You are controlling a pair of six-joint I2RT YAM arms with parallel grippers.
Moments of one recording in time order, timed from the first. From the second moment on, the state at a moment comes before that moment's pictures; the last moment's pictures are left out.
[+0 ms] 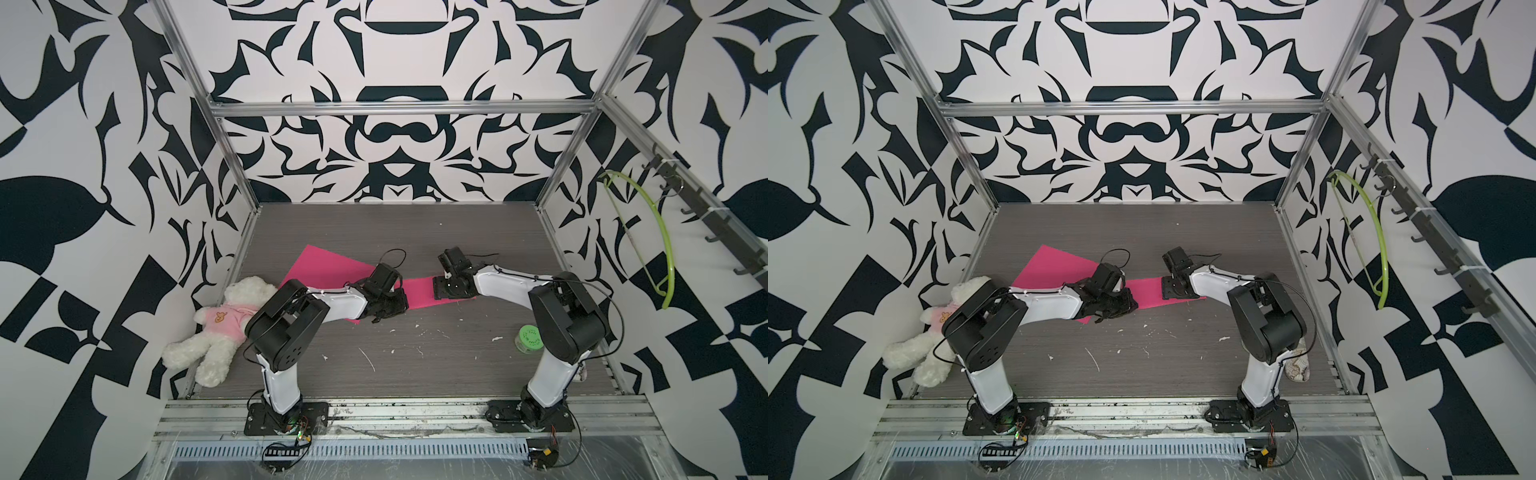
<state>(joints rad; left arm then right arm) -0.72 1.80 0.89 -0.01 0.26 -0.89 0.49 1.79 1.02 -0.39 0.09 0.43</state>
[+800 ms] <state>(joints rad) -0.78 1.54 0.76 -0.24 0.08 -0.93 0.47 1.68 1.03 -0.42 0.05 0.42</state>
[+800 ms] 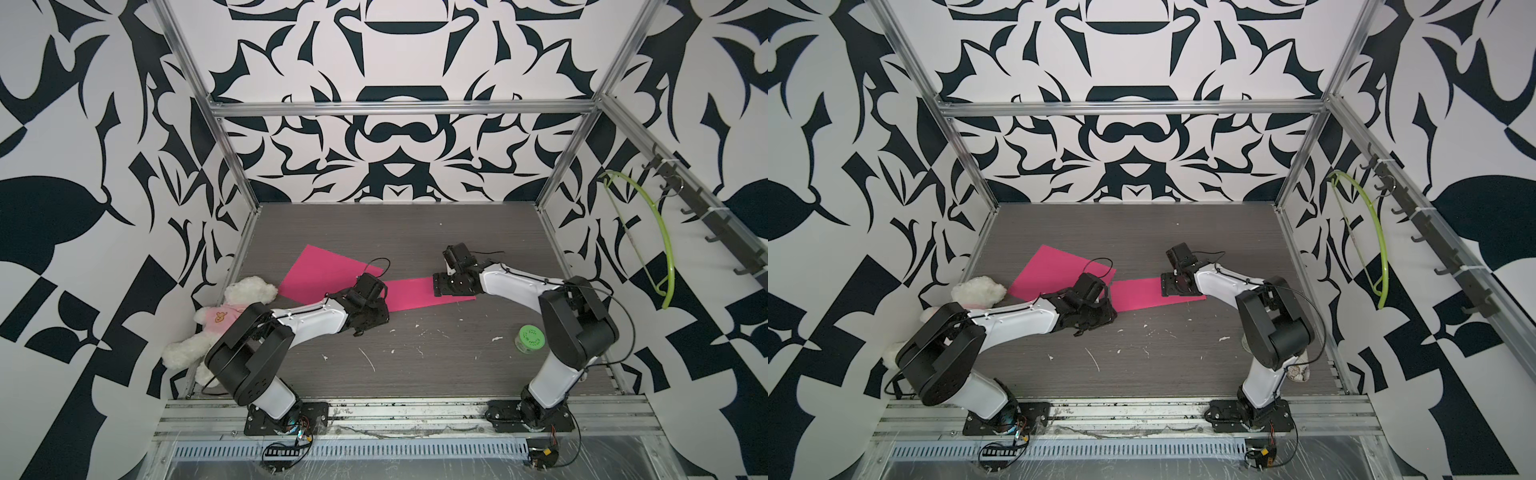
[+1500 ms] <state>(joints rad) -0.85 1.70 0.88 -0.19 -0.06 -1.00 0.57 1.55 0.78 -0.36 0.04 0.54</state>
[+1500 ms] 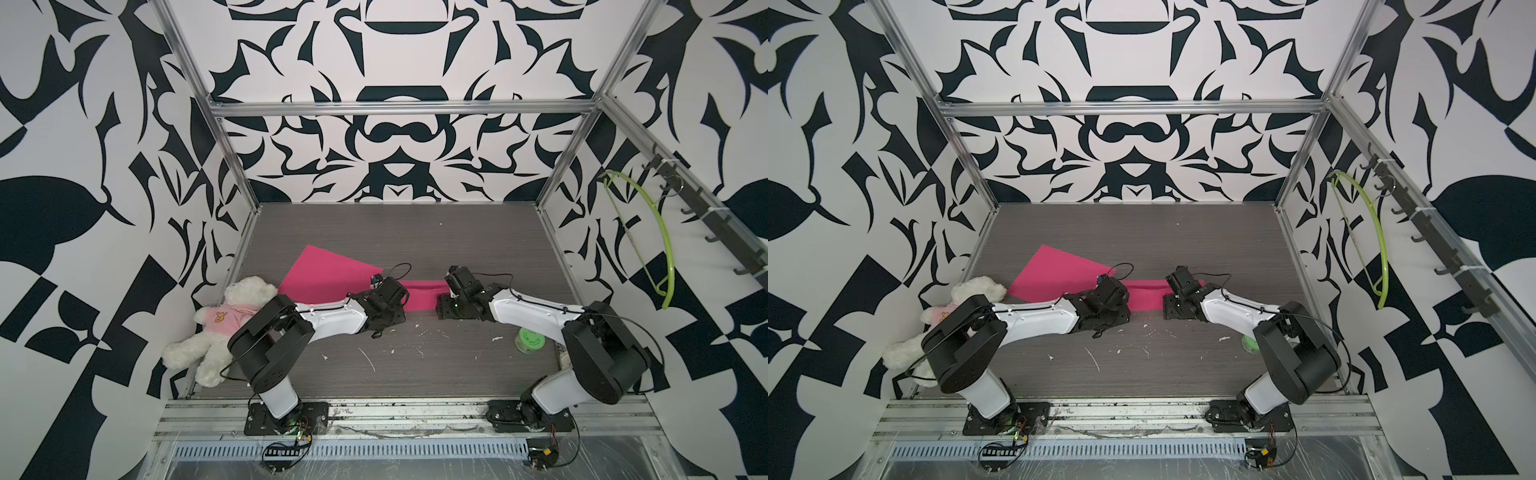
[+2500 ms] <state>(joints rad) -0.57 2.08 1.46 -0.32 0.21 -0.81 0.36 2.00 1.35 -0.37 -0.16 0.47</state>
